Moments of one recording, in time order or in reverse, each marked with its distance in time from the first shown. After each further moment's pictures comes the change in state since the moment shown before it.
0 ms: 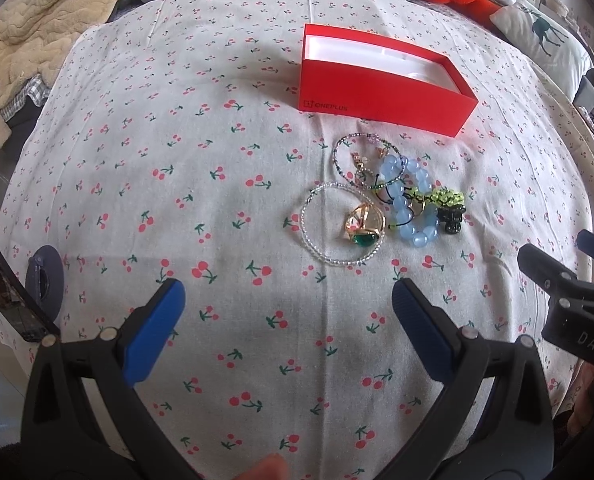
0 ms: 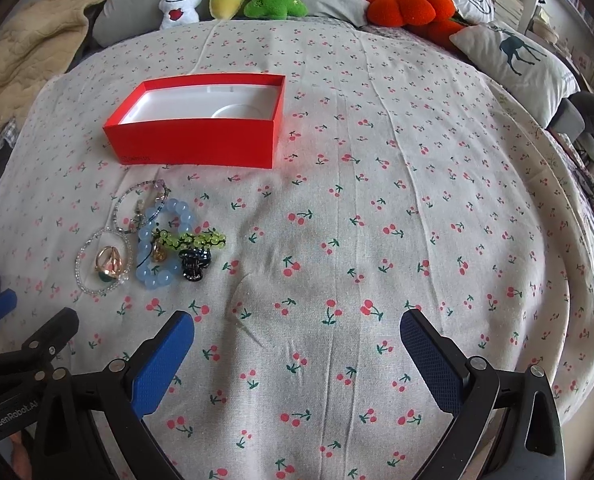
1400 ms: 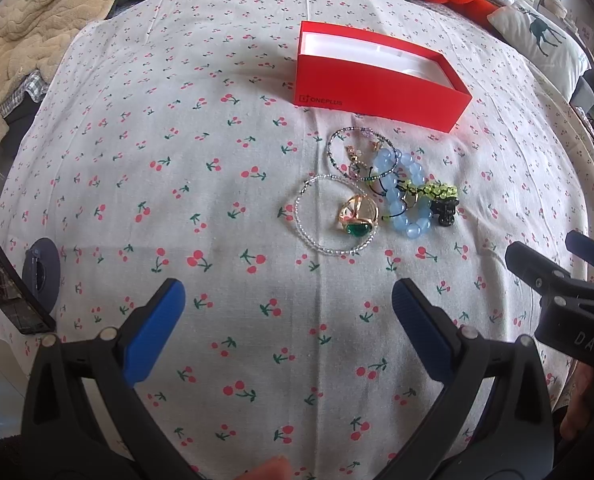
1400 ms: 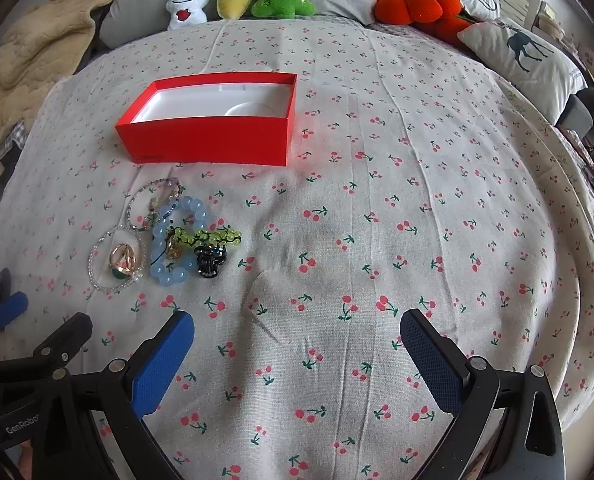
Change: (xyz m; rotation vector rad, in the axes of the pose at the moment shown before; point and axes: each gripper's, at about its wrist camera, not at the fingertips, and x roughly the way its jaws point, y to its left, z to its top) left arm -0.003 0.000 -0.008 -0.015 0.002 -0.019; right arm 0.000 0.003 0.000 0.029 0.017 0.059
